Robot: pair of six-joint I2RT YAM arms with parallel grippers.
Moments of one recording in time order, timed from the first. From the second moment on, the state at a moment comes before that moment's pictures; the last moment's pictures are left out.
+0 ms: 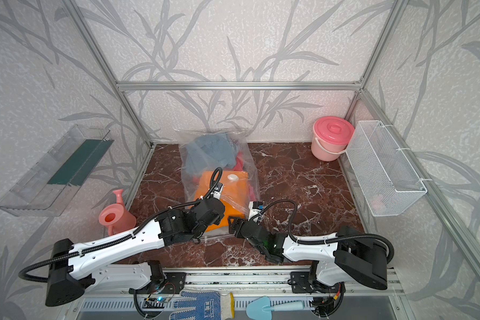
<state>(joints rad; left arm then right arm) -1.06 1.18 0.96 -0.61 -0.68 -0.40 1.16 1.35 0.48 0.35 0.43 1.12</state>
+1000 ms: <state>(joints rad) -1.05 1.17 0.96 -0.61 -0.67 -0.42 1.11 1.40 0.55 0.47 0.38 1.00</state>
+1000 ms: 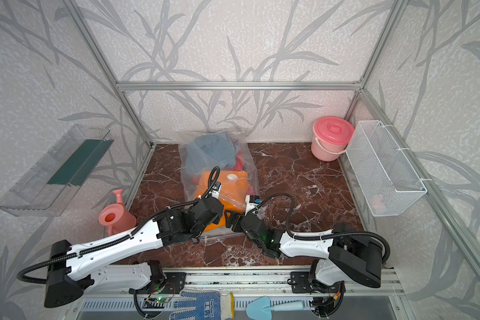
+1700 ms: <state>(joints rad) -1.04 1.17 0.96 -0.61 -0.67 -0.42 1.16 1.46 0.49 0.54 0.37 1.13</state>
